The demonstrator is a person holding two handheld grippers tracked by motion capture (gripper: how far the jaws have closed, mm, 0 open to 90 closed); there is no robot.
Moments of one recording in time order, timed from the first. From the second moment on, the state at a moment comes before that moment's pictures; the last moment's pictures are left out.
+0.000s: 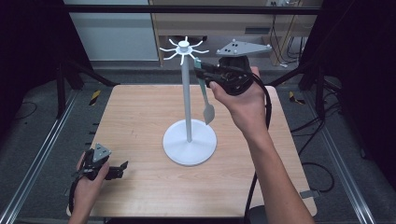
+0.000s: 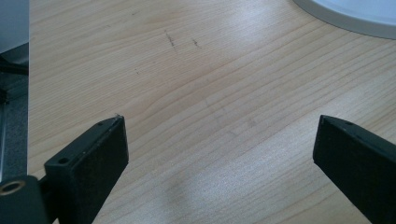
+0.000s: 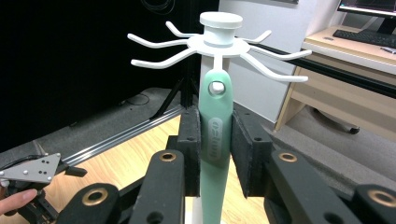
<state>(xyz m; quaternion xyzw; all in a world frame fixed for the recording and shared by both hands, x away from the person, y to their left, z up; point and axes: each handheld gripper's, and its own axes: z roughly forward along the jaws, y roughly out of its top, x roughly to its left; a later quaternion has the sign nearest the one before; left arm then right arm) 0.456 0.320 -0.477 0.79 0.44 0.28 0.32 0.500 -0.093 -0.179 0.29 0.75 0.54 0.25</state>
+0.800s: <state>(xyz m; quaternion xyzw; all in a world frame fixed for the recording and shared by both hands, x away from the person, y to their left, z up) 0.456 0.321 -0.477 0.79 0.44 0.28 0.32 0.485 -0.120 -0.203 0.31 0.74 0.54 0.25</state>
